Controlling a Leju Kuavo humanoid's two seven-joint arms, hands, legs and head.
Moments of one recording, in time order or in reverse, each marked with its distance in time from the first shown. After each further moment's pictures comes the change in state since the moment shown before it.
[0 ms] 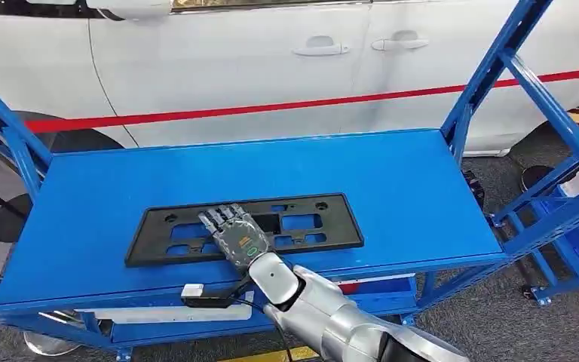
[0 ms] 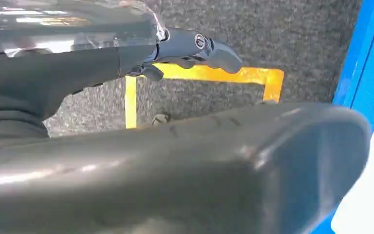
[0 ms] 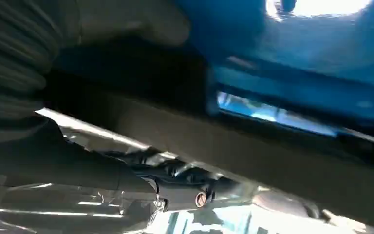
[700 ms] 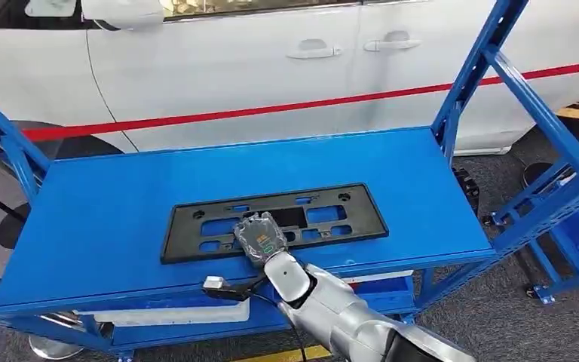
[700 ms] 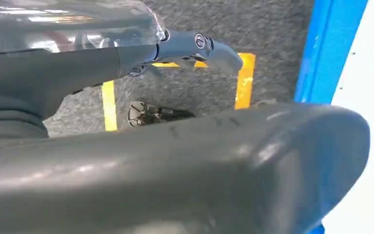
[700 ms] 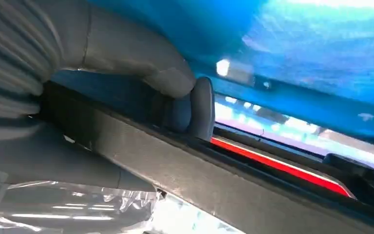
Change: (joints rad) left arm 0.003 0.008 -0.023 0.001 0.001 -0.051 -0.102; right arm 0.001 -0.021 -0.059 0.055 0.062 0.007 0.039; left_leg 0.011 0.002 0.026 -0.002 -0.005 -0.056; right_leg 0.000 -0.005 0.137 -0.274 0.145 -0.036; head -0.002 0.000
